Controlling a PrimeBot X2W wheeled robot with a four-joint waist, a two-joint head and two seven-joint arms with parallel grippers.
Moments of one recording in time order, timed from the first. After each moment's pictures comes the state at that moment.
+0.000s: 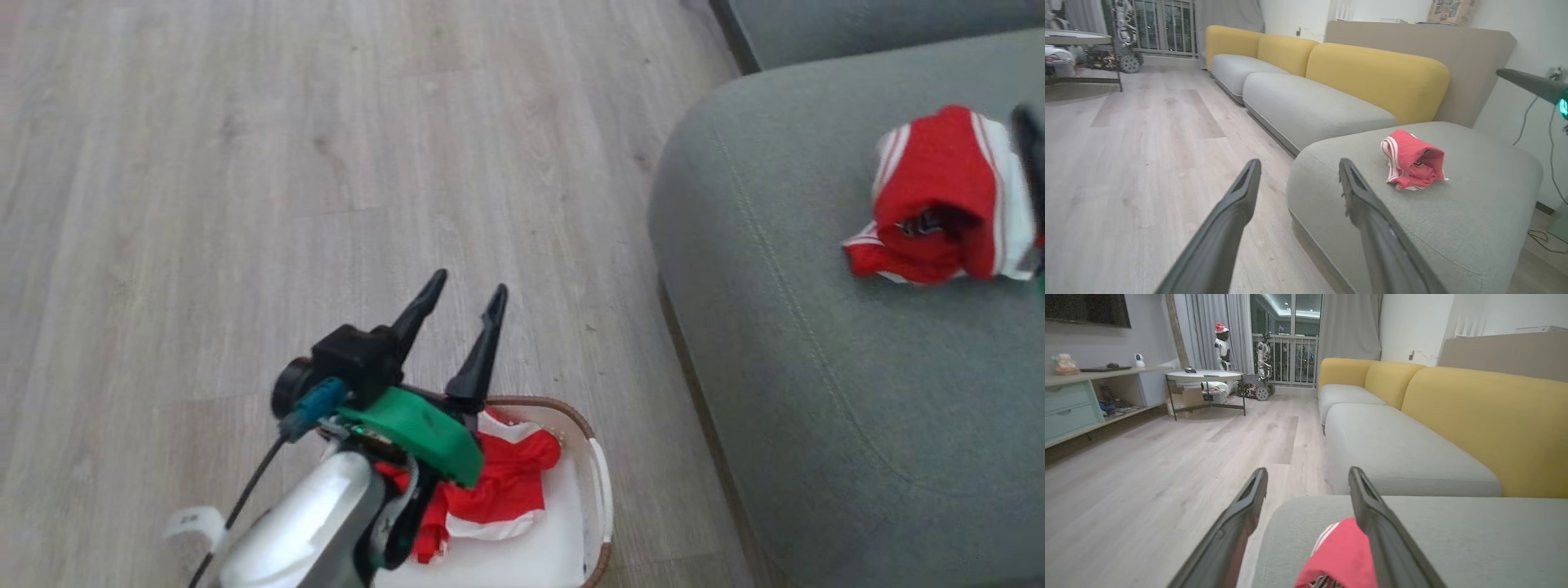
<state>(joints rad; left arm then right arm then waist) -0.37 0.23 -0.76 0.21 -0.61 0.17 -0.25 -0.61 -0.77 0.49 0.52 0.86 0.13 -0.25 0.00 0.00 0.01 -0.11</state>
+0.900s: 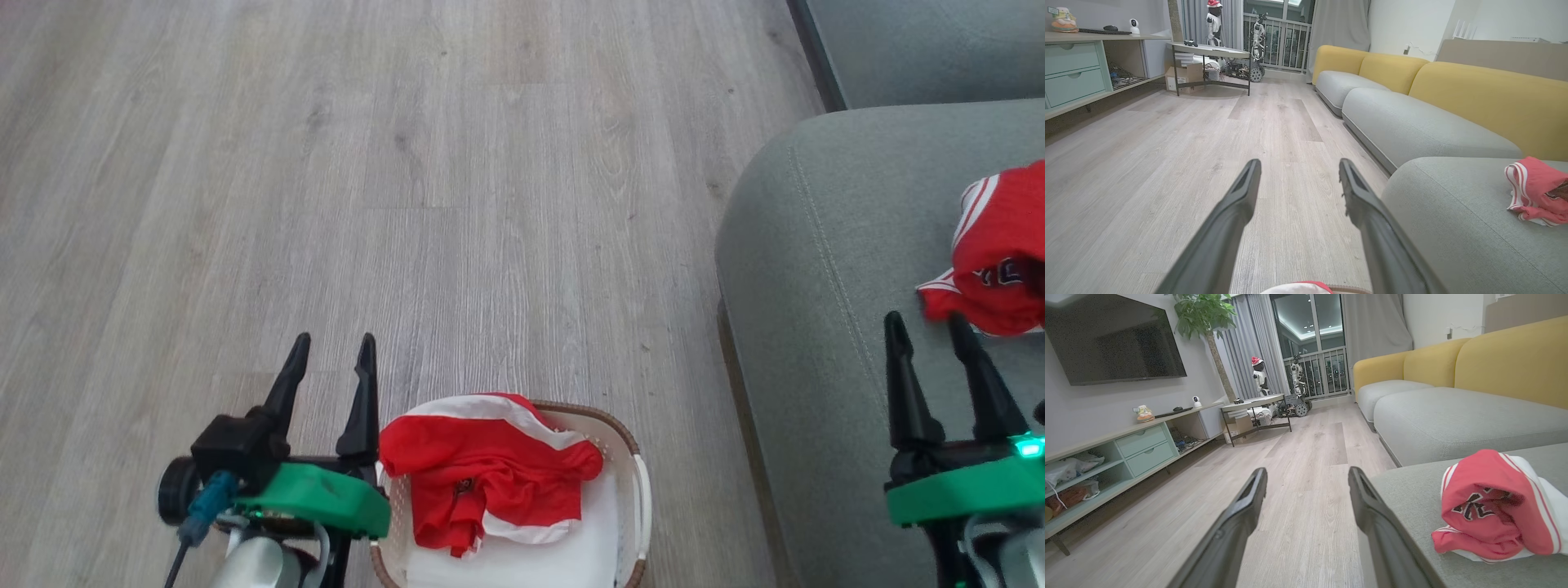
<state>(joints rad) -0.07 0.21 -0.42 0.08 -0.42 0.20 -0.25 0.06 -0.24 -0.02 0.02 0.47 0.13 -0.25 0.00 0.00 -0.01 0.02</state>
